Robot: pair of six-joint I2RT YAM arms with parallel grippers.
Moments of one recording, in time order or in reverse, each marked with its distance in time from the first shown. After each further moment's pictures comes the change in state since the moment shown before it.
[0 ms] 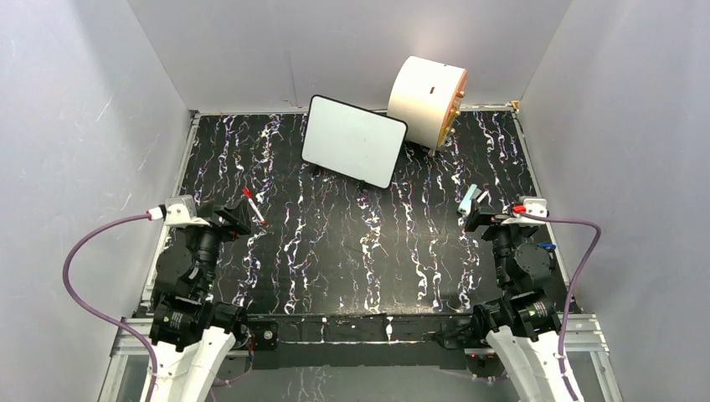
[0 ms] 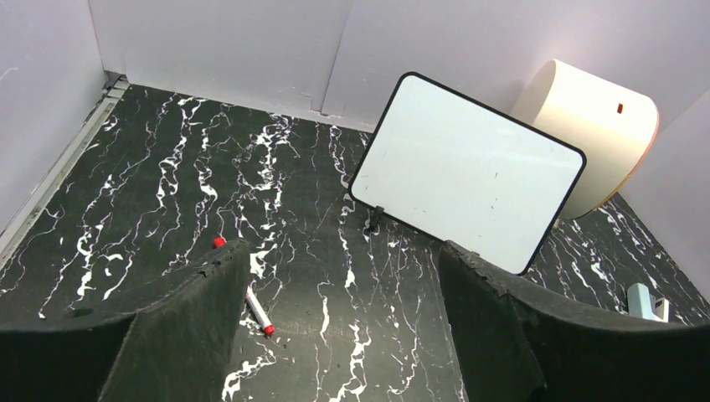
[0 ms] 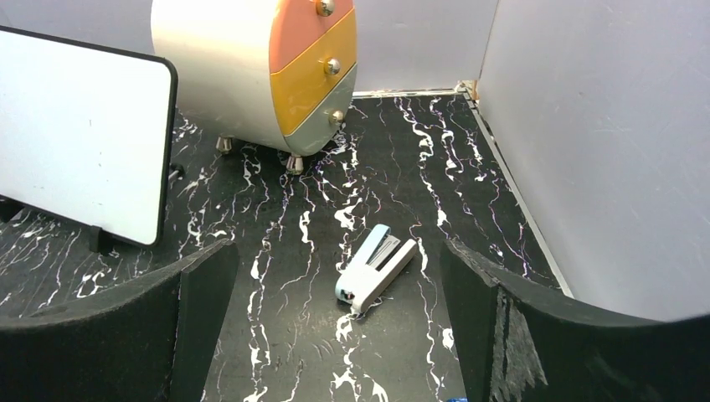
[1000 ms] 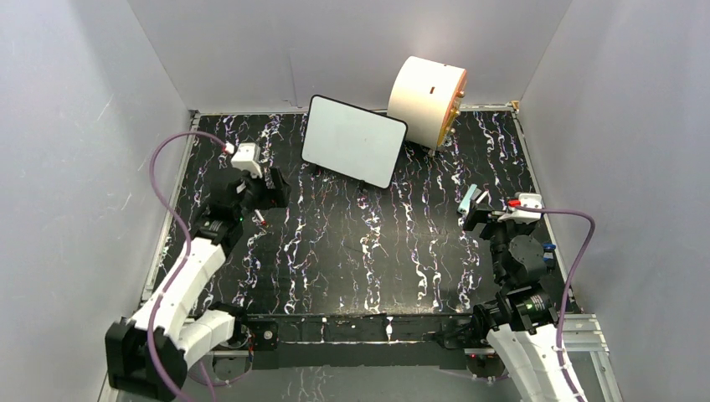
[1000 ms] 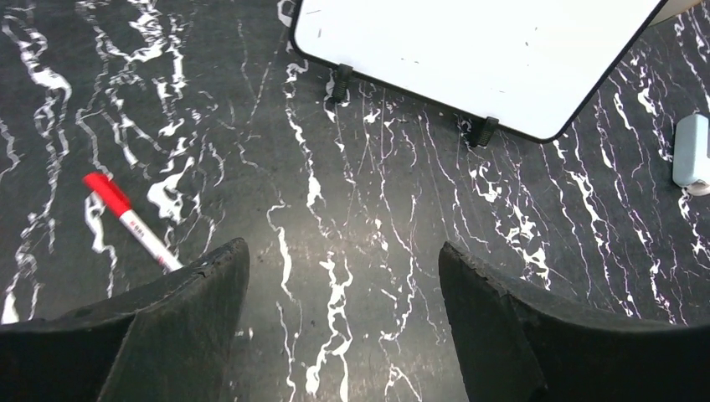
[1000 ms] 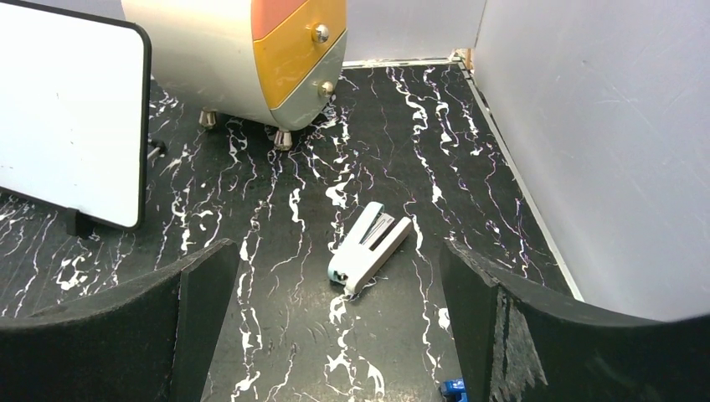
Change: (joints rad) left arm 0.001 0.694 0.093 0.127 0.254 0.030; right arm 0.000 0.066 0.000 -0.015 0.027 0.013
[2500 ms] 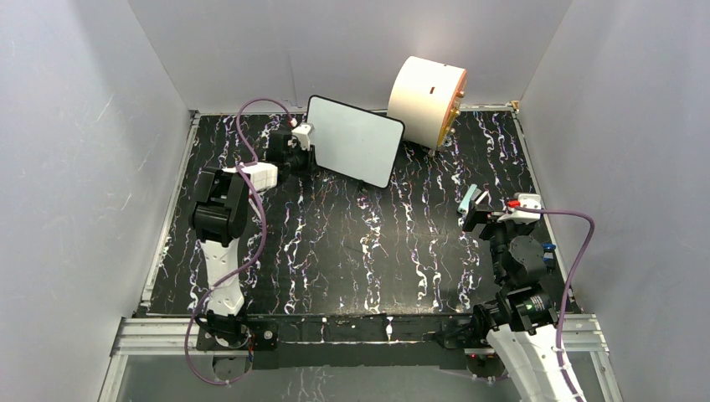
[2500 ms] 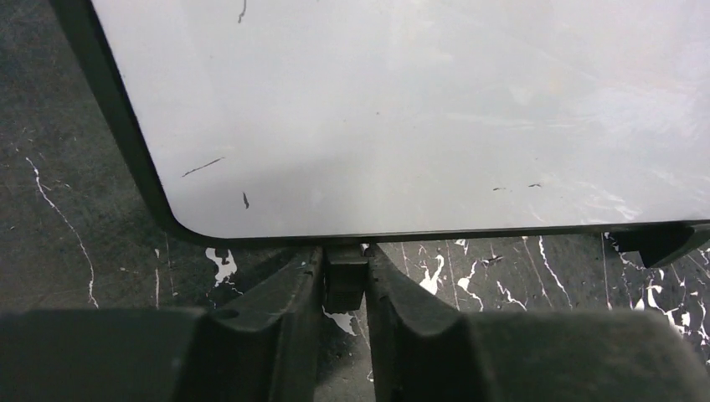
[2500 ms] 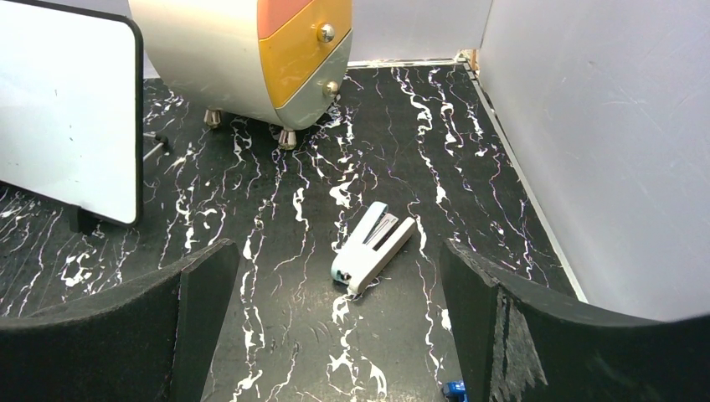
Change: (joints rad) left arm 0.000 1.173 0.603 0.300 0.254 0.200; right arm -0.006 -0.012 -0.005 0.000 -0.019 0.000
